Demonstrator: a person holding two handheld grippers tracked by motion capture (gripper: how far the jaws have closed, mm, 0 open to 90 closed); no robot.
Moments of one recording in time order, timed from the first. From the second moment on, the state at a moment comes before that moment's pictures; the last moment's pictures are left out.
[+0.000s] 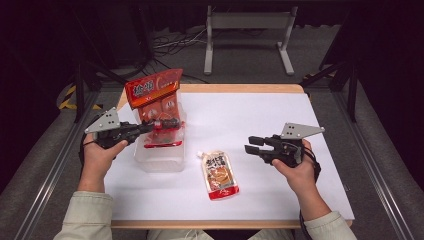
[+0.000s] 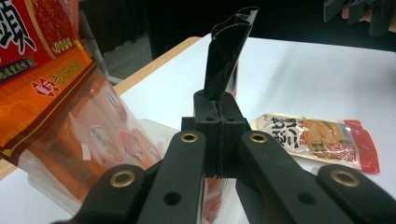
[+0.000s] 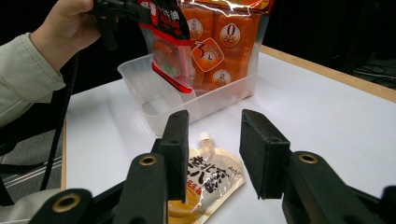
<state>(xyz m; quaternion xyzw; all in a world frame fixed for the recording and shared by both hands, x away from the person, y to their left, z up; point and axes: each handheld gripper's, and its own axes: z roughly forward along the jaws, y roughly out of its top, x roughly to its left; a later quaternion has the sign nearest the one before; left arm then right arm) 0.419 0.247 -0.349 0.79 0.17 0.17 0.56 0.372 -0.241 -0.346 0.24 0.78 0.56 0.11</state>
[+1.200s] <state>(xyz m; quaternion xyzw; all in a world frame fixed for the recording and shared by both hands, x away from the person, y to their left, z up) 0.424 0.251 -0.380 0.81 0.25 0.13 0.51 0.380 -0.228 -0.352 0.23 0.79 0.56 0.08</state>
